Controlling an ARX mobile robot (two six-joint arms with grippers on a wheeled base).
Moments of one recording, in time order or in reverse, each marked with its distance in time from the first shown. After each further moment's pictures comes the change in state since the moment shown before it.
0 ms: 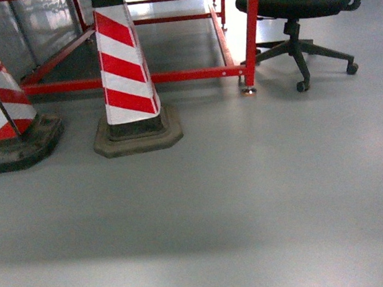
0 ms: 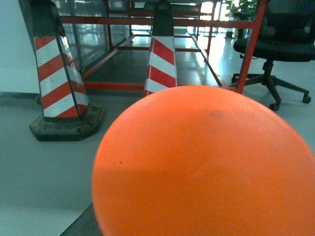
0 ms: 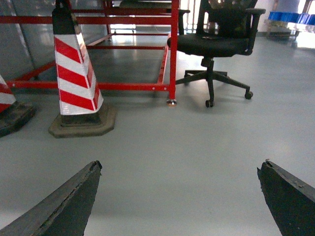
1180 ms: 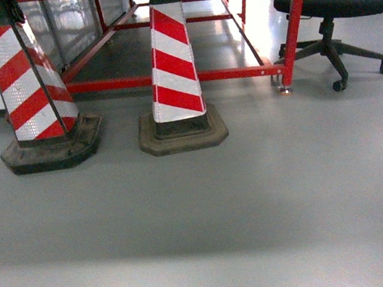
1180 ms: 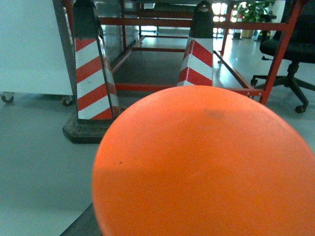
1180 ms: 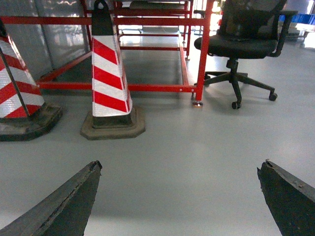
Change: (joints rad) left arm 0.000 0.000 0.000 0.002 -0.001 0.000; right arm 0.000 0.000 0.000 0.005 -0.003 0.000
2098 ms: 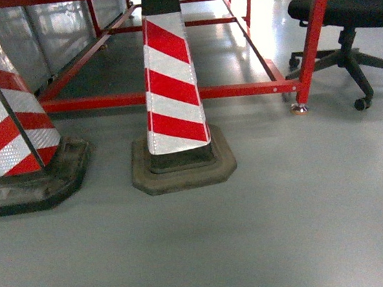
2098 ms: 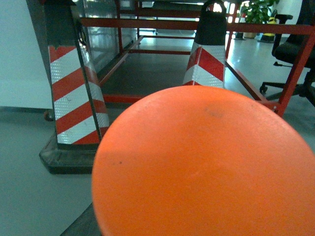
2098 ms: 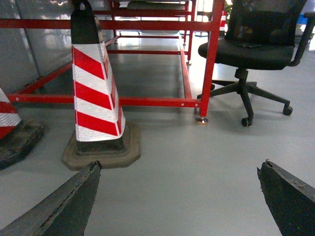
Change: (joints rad) left arm 0.000 0.000 0.000 -0.005 0.001 0.000; right arm 0.000 0.000 0.000 -0.003 0.002 0.000
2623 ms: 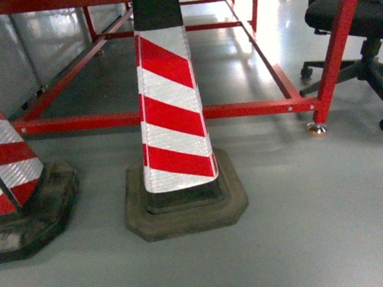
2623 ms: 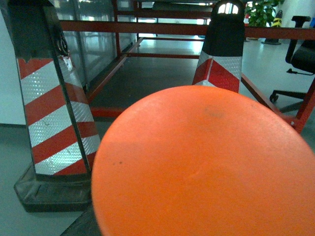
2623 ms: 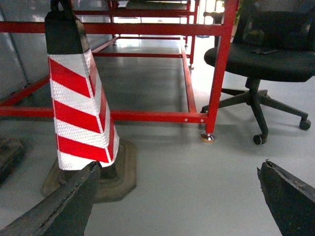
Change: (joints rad) left arm 0.000 0.000 0.000 0.001 0.001 0.000; right arm 0.000 0.000 0.000 -0.002 0.000 0.000
